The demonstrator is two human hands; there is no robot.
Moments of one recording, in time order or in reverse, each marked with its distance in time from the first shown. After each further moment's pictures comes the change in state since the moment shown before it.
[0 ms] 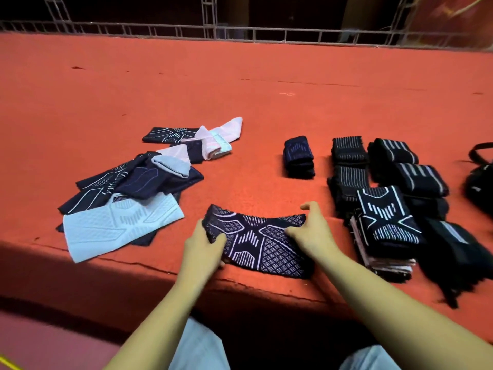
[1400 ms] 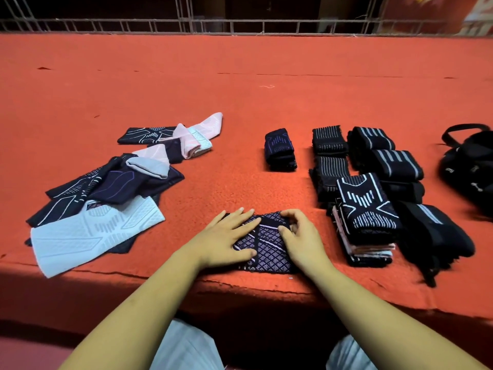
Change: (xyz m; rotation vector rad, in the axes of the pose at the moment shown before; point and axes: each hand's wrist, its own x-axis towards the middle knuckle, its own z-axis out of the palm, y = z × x) left_hand 0.048 0.009 0.037 0.917 -0.754 0.663; right_hand -0.021 0.032 0.001 0.137 0.085 -0.178
